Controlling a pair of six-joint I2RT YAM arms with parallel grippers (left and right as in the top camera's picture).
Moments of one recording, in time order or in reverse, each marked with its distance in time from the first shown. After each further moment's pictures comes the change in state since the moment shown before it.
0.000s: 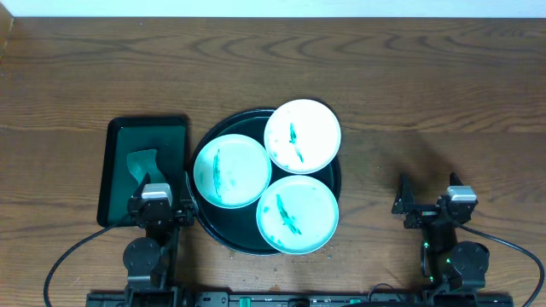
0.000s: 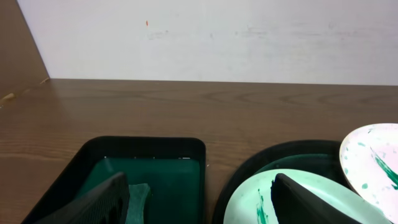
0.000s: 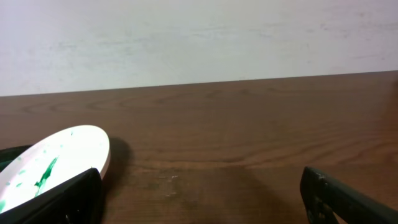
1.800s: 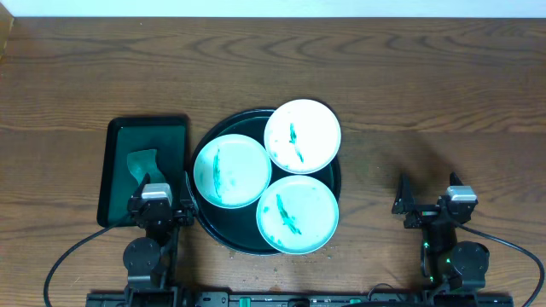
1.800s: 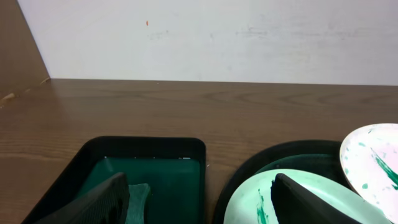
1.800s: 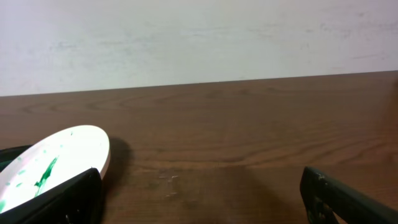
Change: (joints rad) left arm 0.000 0.000 0.000 0.000 -0.001 0.000; right arm 0.000 0.000 0.000 0.000 0.000 0.000
